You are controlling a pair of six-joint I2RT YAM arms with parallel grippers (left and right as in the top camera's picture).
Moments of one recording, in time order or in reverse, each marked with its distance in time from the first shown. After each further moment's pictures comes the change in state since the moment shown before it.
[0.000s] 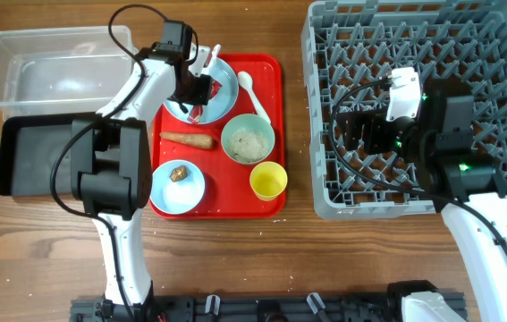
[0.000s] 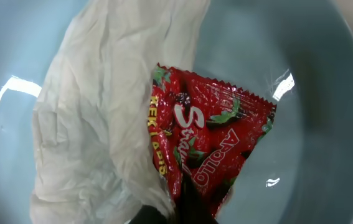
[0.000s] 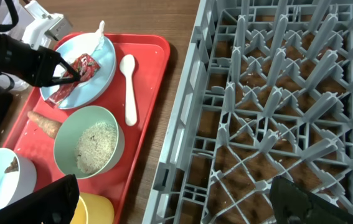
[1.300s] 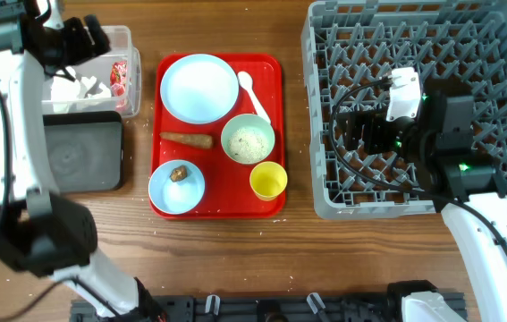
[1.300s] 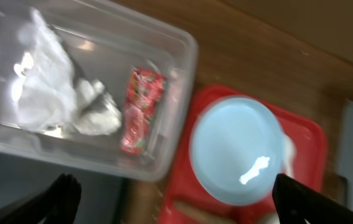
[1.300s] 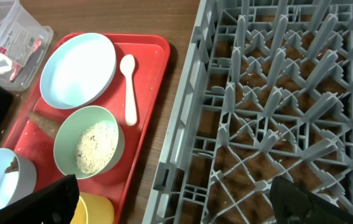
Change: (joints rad) left arm 0.382 -0.363 0.253 -0.378 0.061 -0.237; right arm 0.000 0.000 0.000 0.000 0.000 0.000
